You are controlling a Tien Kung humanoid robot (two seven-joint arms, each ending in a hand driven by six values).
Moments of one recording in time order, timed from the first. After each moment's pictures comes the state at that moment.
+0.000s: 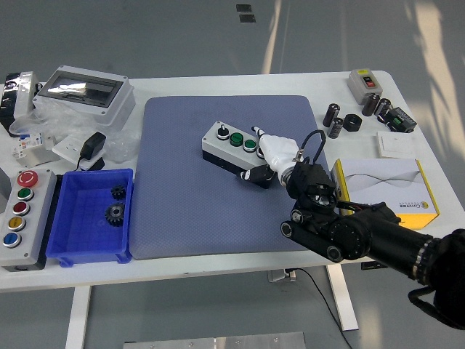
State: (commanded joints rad) left arm -0.02 0.11 -1.55 -0.18 1.40 0.07 0.32; right arm 0.82 -0.06 0.30 0.85 -1.67 -0.36 -0.45
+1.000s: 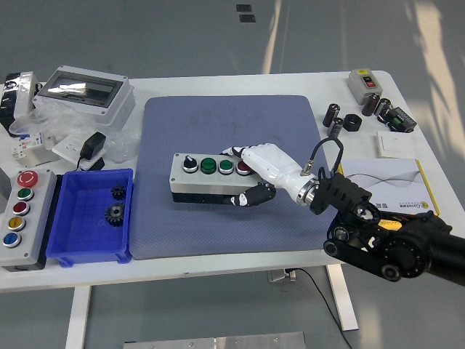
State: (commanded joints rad) left arm 0.00 0.10 -1.55 -0.18 1.40 0.07 0.31; right arm 0.75 -0.34 0.24 1.19 -1.67 -0.39 0.05
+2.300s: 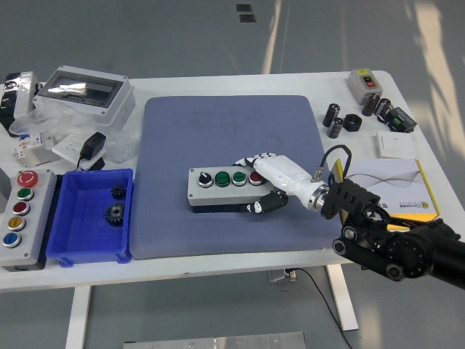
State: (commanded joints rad) left arm -0.01 0.10 -1.57 -0.18 1.43 0.07 0.32; right arm 0.72 -0.34 0.27 1.11 -1.61 -0.32 0.09
